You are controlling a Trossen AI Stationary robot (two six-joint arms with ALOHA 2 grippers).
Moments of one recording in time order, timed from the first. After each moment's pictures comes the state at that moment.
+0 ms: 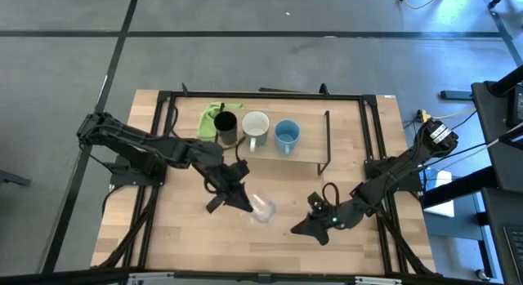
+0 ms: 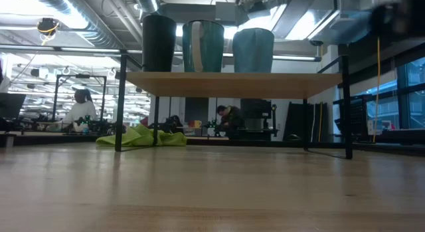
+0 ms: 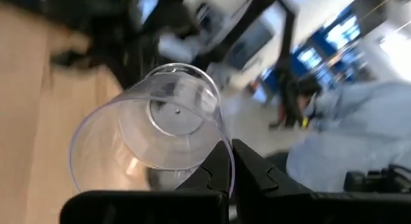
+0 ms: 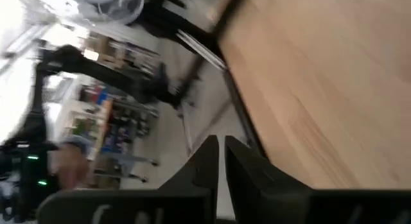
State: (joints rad) left arm -0.24 1.36 1.11 0.02 0.44 -0.67; right arm 0.68 1.46 0.73 0.44 0.34 1.29
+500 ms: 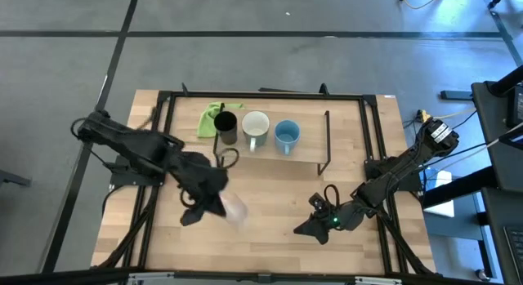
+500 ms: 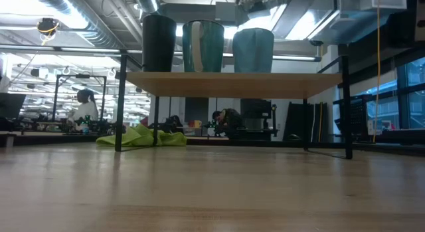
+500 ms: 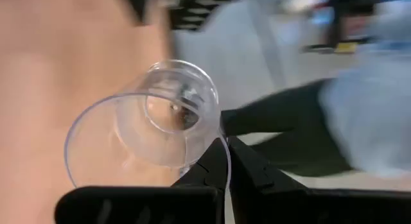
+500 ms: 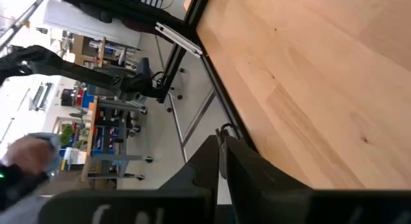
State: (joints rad) left arm -0.39 1.37 1.53 -0.79 0.27 -0.54; right arm 0.71 1.45 0.73 0.34 0.34 1.41
